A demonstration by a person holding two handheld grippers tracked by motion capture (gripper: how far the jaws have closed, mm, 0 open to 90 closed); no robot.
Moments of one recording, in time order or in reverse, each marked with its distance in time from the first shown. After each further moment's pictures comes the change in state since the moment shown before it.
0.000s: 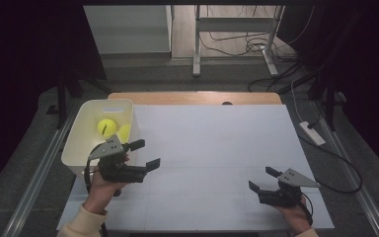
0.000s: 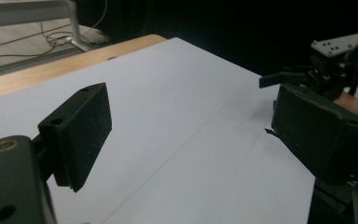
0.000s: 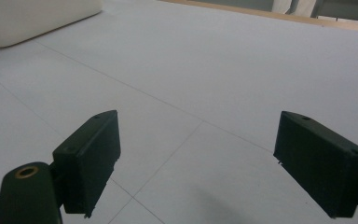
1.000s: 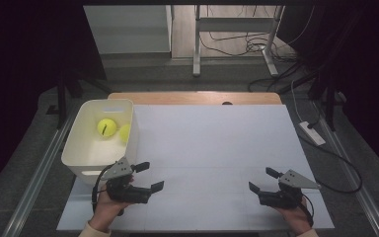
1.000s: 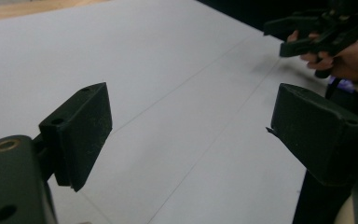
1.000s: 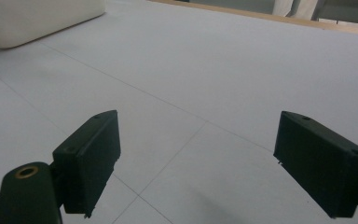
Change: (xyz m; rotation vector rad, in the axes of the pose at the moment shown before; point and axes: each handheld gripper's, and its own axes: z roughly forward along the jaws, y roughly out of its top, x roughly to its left) left arm -0.008 -0.062 0.014 0.118 -0.004 -0.032; right arm 0.003 0.000 -0.003 -0.004 0.001 -0.007
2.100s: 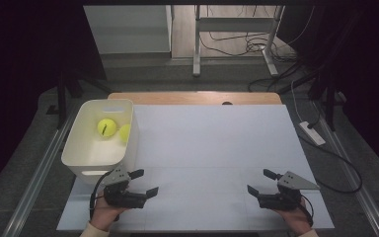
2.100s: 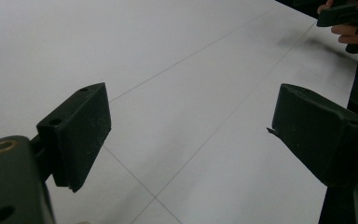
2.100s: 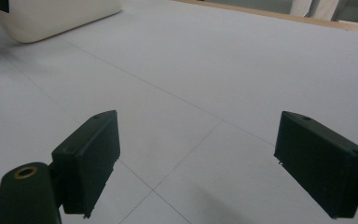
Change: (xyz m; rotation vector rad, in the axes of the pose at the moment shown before) left arm 0.014 -0.034 0.003 0.039 0.029 -0.032; right arm 0.002 -0.003 0.001 -0.001 0.062 -0.023
